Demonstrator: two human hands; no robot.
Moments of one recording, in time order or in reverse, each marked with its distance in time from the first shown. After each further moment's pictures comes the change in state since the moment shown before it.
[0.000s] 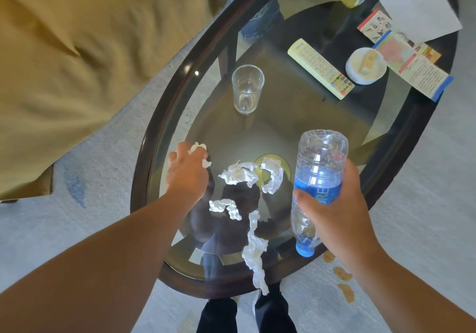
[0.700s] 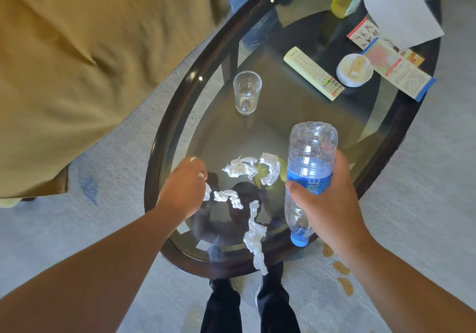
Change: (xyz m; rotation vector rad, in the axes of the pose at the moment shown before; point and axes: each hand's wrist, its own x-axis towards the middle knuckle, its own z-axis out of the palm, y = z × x) left_hand -0.063 -0.003 -0.047 -0.050 -0.039 0.147; right_hand -0.032 -0.032 -0.012 0.038 -0.029 -0.048
